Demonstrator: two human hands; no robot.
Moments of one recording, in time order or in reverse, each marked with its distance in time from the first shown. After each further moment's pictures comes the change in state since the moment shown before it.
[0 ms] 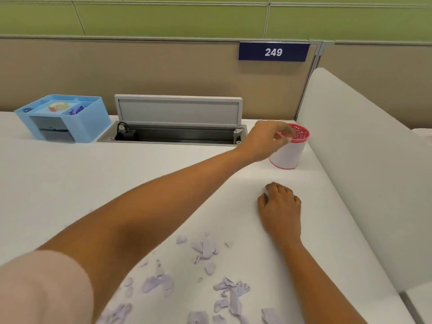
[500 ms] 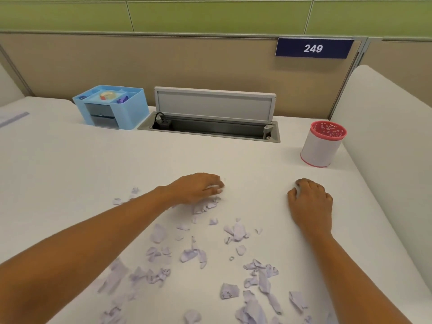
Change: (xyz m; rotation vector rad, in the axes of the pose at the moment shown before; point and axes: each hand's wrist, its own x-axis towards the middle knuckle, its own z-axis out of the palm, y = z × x) left_hand -0.181 -0.101 -0.081 0.444 -0.475 -0.385; right_hand -0.001 -0.004 -0.006 -0.004 -0.047 -0.005
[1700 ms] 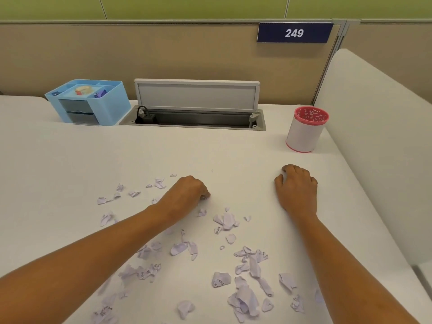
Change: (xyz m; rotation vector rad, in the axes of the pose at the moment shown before) left_hand -0.014 0.020 0.031 0.094 0.240 0.029; right_hand 0.000 -0.001 0.001 -0.008 -0.010 0.011
